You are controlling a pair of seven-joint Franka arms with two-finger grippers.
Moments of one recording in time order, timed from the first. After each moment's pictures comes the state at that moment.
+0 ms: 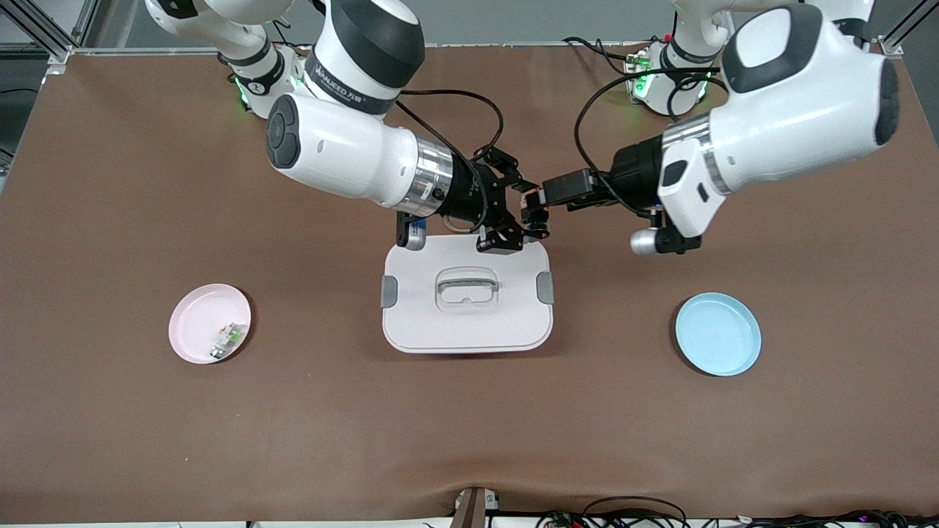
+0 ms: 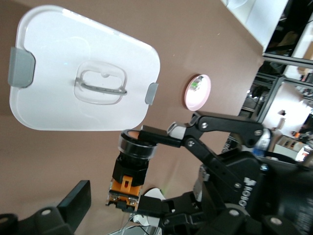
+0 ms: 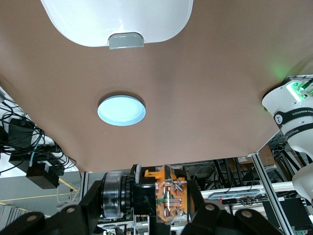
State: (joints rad) left arm -0.08 0.25 -0.40 -1.48 -0.69 1.90 -0.56; right arm 0.68 0.61 -0.06 -1.02 0.83 2.01 2.02
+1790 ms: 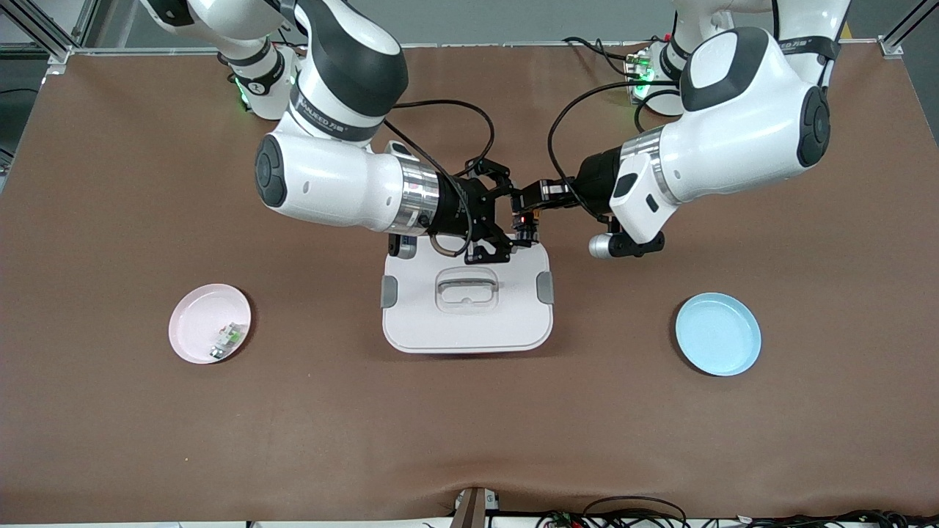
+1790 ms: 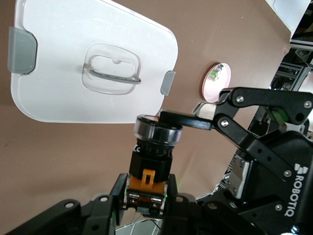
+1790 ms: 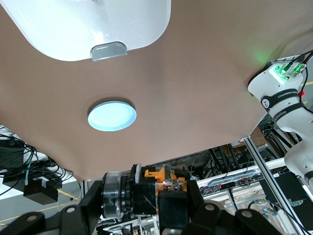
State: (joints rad) left arm -0.11 0.27 -0.40 -1.52 -0.67 1.91 -0.56; right arm 0.64 0.63 -0.06 -1.02 0.91 1.95 2.08
